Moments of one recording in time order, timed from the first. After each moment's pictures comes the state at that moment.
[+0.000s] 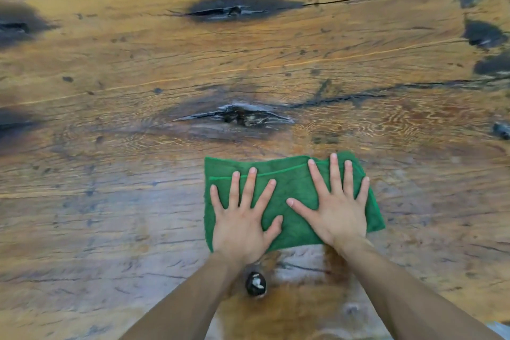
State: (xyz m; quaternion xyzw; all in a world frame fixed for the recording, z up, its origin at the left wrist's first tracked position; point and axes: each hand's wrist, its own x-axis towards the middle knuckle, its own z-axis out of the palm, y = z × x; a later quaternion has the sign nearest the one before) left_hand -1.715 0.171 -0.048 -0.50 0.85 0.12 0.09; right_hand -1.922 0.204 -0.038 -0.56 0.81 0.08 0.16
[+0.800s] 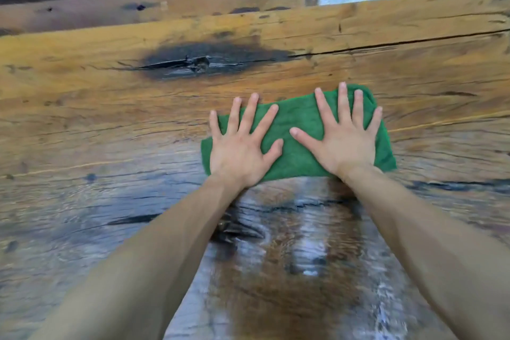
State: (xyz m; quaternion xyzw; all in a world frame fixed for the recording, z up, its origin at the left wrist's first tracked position) left_hand -1.887 -0.154 -0.056 -0.53 0.84 0.05 0.05; right_hand -2.093 -0.118 -0.055 -0.59 0.80 0.01 0.11
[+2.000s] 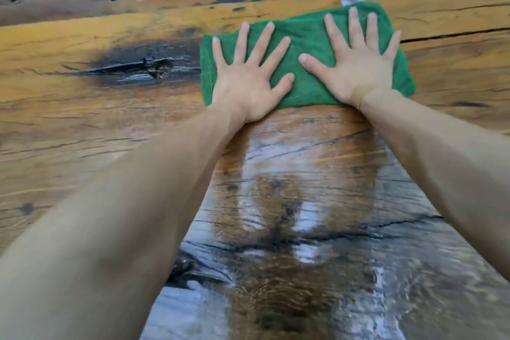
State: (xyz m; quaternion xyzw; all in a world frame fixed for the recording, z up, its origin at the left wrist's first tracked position) left_hand -1.980 -0.288 -0.057 -0.50 0.87 0.05 0.03; right_hand -2.183 -0.253 -0.052 -0.60 0.79 0.00 0.09
